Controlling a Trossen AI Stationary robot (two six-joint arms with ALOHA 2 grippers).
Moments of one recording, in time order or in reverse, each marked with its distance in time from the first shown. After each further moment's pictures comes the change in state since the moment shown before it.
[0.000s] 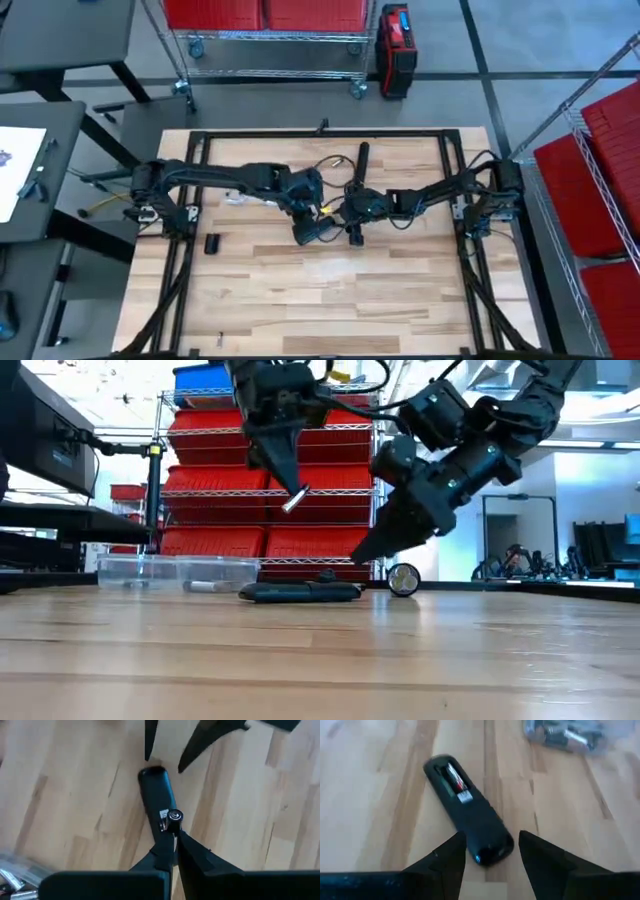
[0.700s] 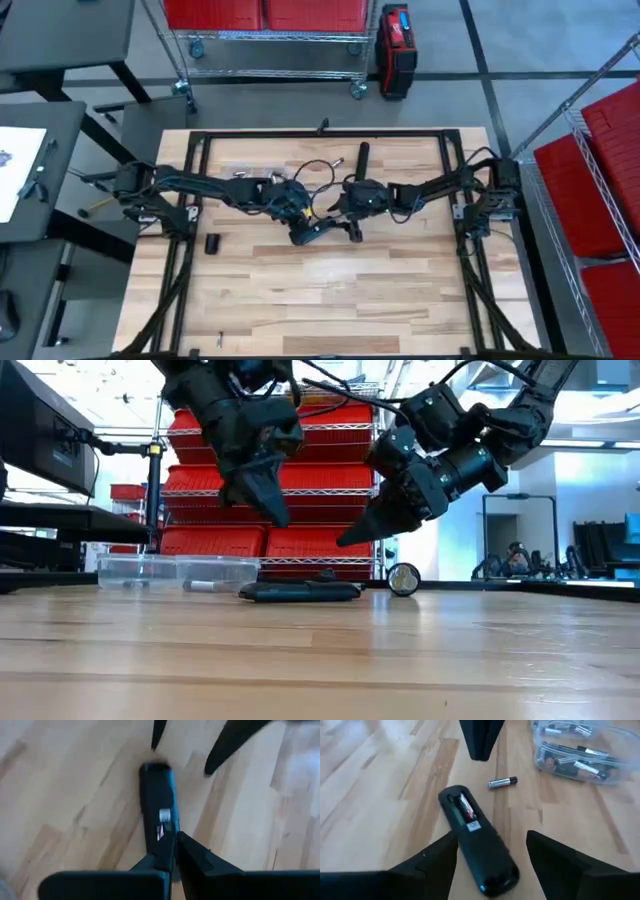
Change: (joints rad) left arm -0.012 -0.137 -0.407 0.406 -0.007 -0.215; right arm -0.058 0.017 -0.002 0.109 -0.160 -0.007
